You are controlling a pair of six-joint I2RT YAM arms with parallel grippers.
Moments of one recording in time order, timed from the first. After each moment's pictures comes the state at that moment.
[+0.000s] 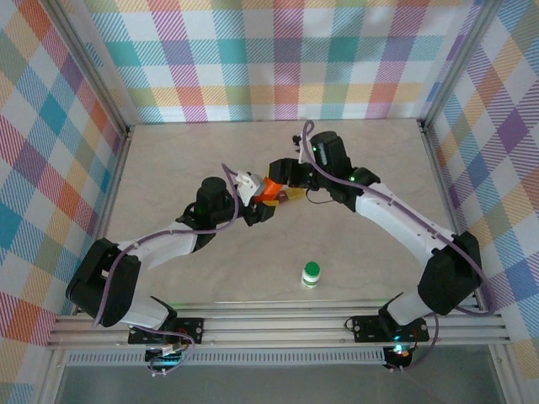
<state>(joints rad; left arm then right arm) -0.55 1.42 0.71 0.44 0.49 0.07 0.60 1.48 1.26 -0.28 -0.39 0.63</state>
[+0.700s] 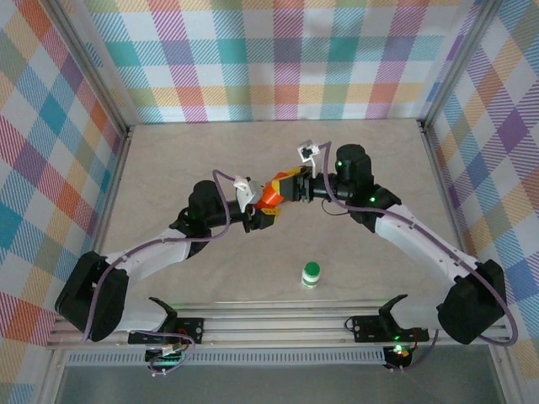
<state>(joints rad) -0.55 1.32 0.68 0.49 0.70 0.08 0.56 1.27 1.06 -0.06 -0.71 0.30</state>
